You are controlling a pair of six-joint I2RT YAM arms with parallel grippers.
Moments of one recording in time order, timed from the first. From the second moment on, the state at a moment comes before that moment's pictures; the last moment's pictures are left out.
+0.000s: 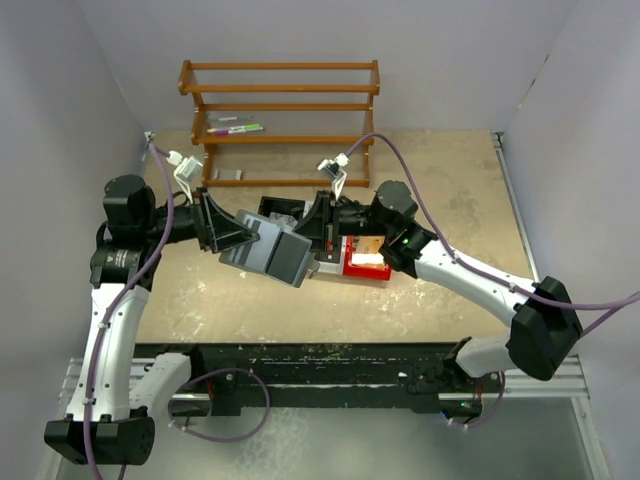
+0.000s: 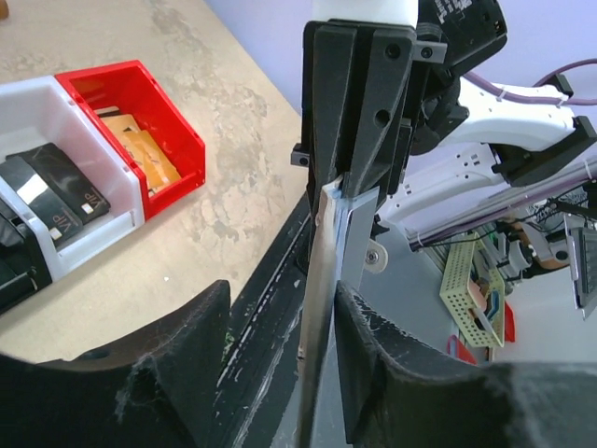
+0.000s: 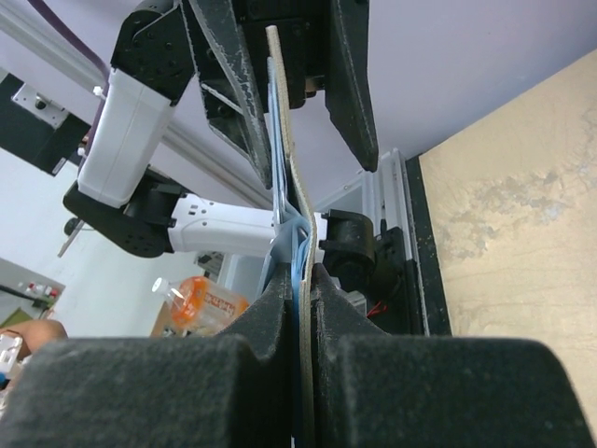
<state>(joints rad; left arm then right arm) -0.01 0.90 1.09 -0.48 1.17 -0.45 0.77 1.39 1.02 0.53 -0.82 0.89</state>
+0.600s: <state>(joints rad) -0.01 0.92 1.13 -0.52 1.26 -0.40 0.67 1.34 1.04 0.31 -0.92 0.74</state>
